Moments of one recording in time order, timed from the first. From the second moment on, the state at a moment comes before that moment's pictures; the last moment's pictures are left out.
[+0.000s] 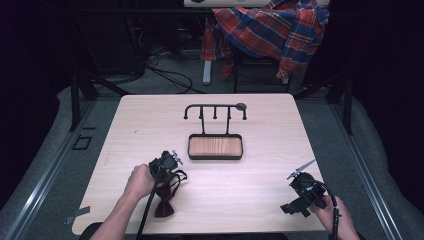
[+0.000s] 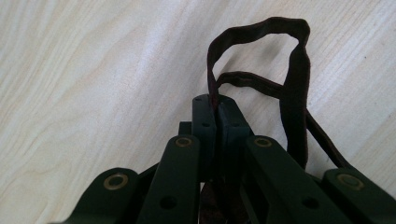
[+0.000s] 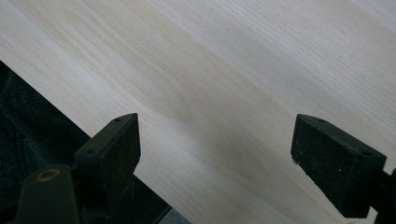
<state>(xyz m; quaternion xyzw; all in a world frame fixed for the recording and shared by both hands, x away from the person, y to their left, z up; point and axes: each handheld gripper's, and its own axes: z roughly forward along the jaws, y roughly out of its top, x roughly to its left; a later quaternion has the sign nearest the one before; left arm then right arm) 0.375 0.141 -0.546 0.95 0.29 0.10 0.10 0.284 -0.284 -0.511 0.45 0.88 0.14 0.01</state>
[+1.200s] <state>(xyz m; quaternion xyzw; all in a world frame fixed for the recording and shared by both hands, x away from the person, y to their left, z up) 0.362 0.161 -0.508 0.92 0.33 0.15 0.17 0.283 -0.284 -0.511 0.45 0.88 0.14 0.00</state>
